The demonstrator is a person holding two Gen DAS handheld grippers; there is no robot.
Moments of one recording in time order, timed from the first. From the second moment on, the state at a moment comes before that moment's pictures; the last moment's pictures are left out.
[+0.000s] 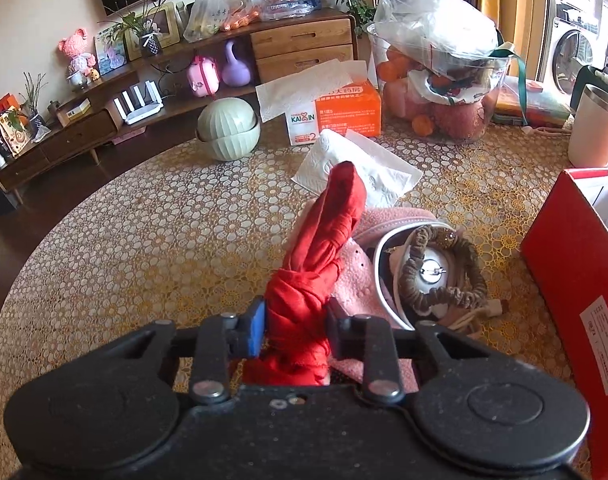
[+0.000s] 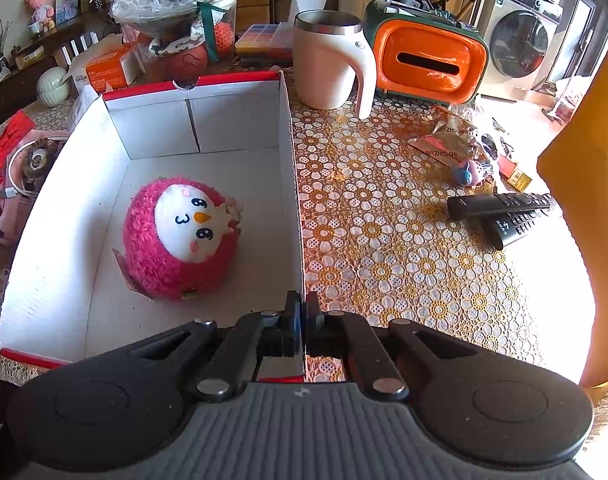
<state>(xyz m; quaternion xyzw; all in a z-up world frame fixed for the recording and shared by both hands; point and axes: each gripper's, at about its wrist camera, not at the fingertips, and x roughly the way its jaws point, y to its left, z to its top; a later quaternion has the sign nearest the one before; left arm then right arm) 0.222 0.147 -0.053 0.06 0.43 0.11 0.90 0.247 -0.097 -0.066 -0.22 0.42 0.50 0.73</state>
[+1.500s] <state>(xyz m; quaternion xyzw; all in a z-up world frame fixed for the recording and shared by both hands) 0.230 -0.150 -0.008 0.20 0.38 -0.13 0.89 0.254 -0.104 -0.069 -0.19 0.42 0.52 0.72</state>
